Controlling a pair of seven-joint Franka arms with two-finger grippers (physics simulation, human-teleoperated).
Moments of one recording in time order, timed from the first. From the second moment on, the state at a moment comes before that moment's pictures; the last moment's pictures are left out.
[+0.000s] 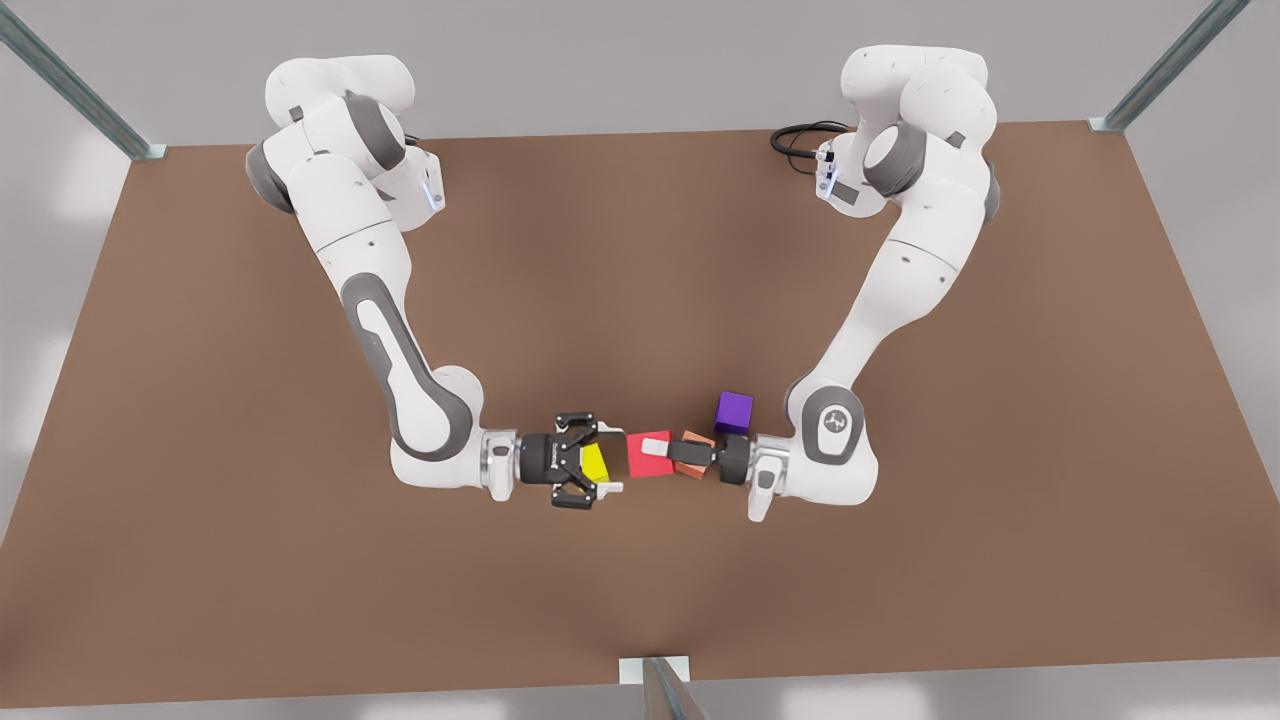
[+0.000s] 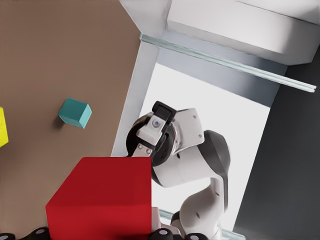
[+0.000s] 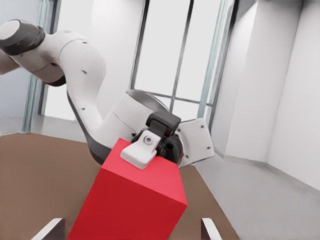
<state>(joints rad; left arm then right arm) -0.10 1.05 -0.49 -1.09 -1.26 1.92 0.19 0.25 0.82 0.20 -1.36 1.64 2.03 -2.39</state>
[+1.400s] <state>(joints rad) -0.12 1.04 -0.50 -1.09 -1.26 1.94 0.19 0.31 0.89 0.24 -1.27 1.64 2.12 -2.32</state>
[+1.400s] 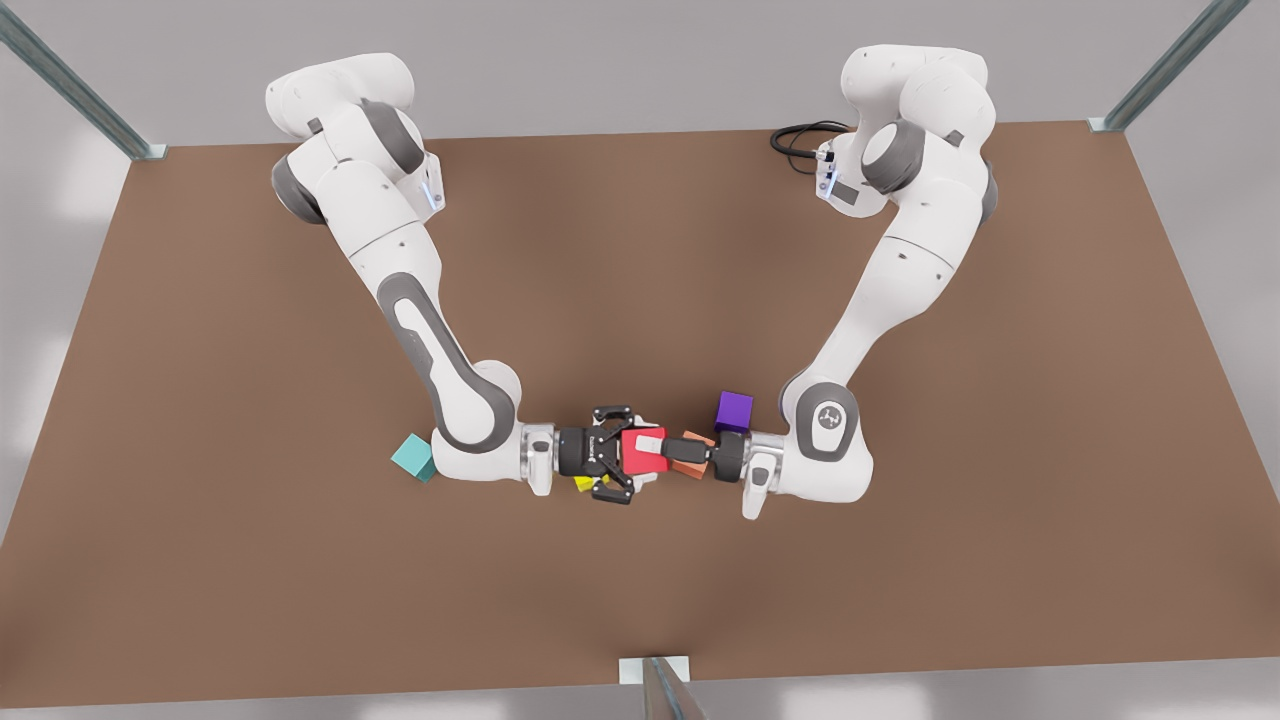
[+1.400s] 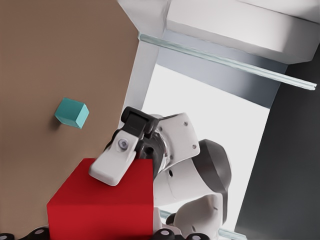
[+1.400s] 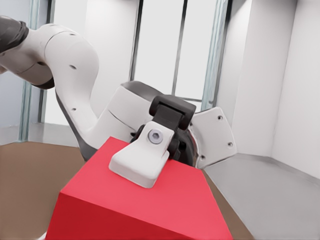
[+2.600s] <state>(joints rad) 0.01 0.34 -0.22 -1.33 0.03 1.38 0.10 0.14 0.63 0.00 -1.36 0.40 1.89 -2.04</state>
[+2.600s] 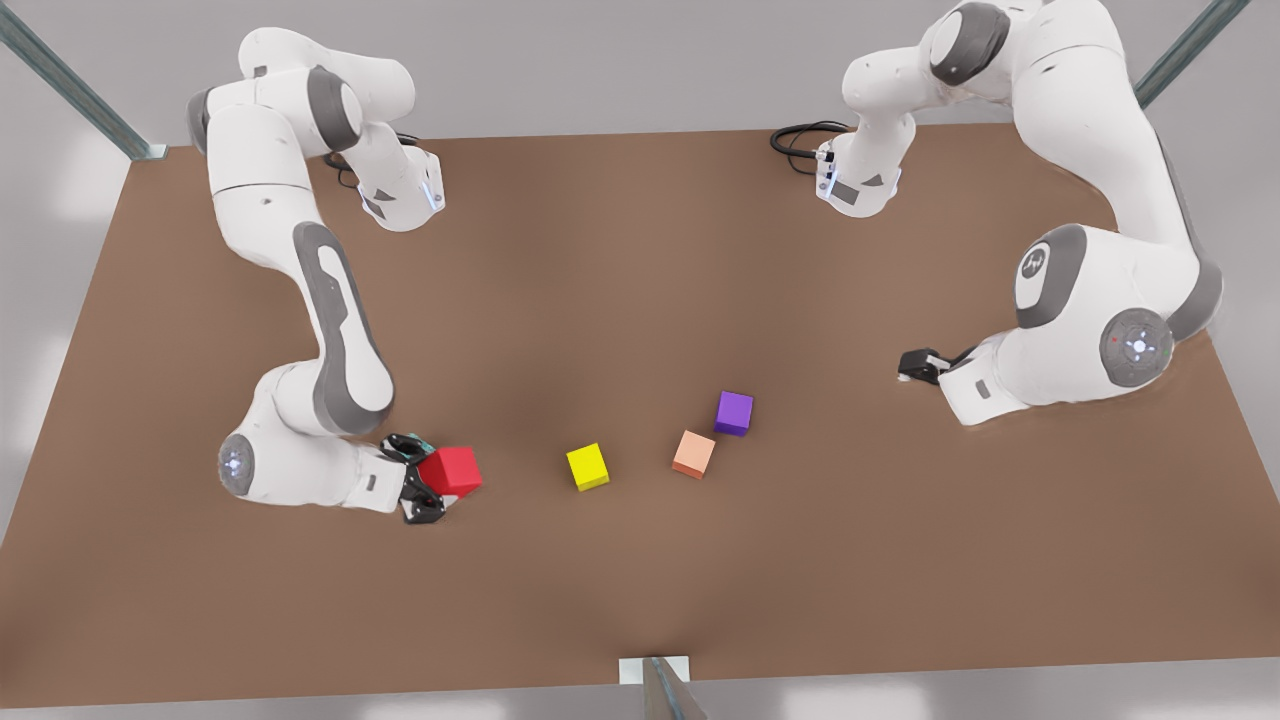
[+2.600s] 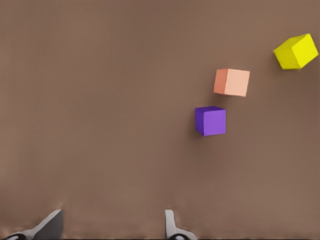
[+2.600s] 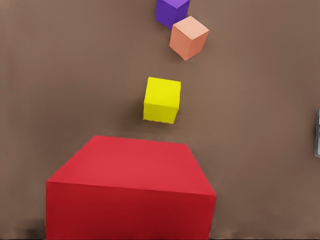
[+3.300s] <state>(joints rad) -0.15 0.27 -0.09 -1.50 -0.07 1.43 -0.03 0.18 0.50 -0.05 -1.74 -0.03 2.11 -1.62</state>
